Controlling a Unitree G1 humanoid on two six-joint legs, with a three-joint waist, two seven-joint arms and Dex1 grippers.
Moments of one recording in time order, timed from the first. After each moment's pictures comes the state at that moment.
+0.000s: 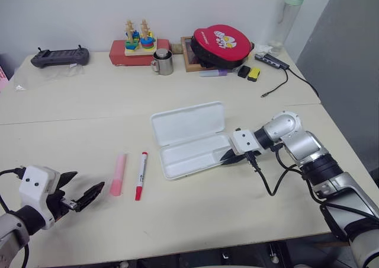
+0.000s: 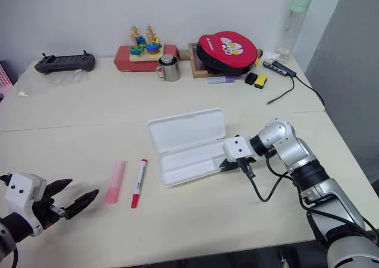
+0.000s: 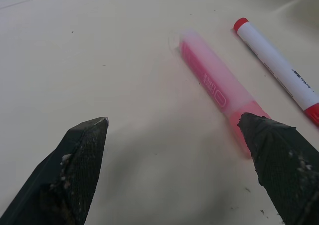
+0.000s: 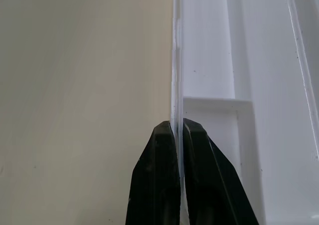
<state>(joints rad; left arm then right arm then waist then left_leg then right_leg) 0.46 0.70 0.64 -0.40 -0.50 0.52 -0.75 -0.76 -0.57 0.42 0.27 -0.01 -0.06 1.53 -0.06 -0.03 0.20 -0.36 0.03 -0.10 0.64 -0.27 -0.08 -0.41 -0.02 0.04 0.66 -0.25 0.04</state>
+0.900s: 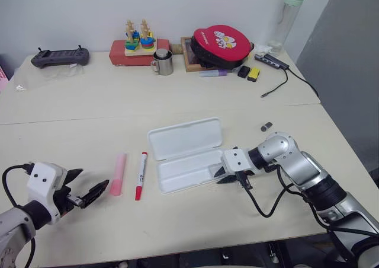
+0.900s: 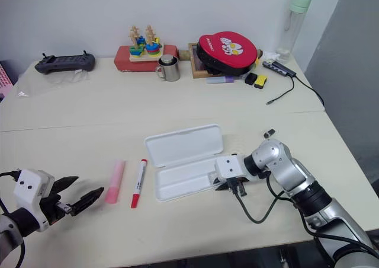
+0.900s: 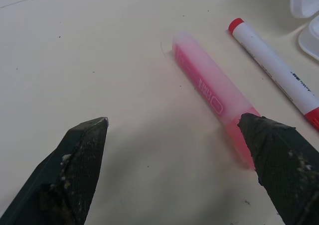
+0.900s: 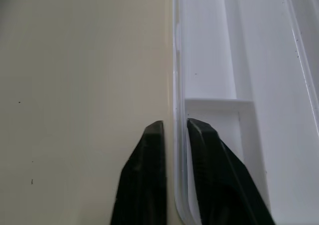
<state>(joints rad) 0.41 0.71 0.60 -0.38 -0.47 0.52 -0.76 -0.60 -0.58 0.49 -0.01 -0.06 0.19 1.39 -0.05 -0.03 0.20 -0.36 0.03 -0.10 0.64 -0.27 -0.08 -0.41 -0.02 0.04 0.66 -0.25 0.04</state>
